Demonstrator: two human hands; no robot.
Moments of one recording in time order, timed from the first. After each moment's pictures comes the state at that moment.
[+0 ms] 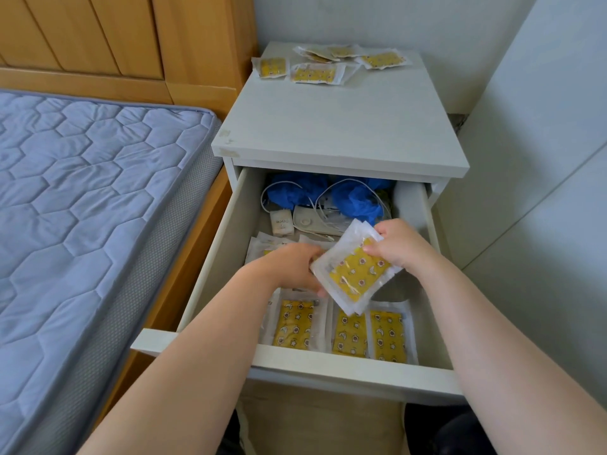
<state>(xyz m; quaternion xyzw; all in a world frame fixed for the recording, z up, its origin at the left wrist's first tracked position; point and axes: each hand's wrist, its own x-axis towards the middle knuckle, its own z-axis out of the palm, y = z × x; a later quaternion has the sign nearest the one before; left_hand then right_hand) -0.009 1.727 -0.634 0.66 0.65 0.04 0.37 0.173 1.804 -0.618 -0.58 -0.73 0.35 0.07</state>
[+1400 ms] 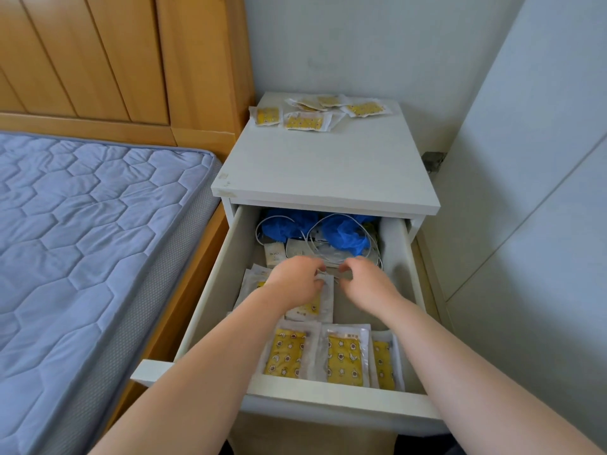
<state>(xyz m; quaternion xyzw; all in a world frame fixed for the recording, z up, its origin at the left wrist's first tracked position) 0.011 1.745 -0.623 0.69 0.70 0.07 0.18 0.162 1.779 -0.620 -0.53 -0.80 0.25 0.07</state>
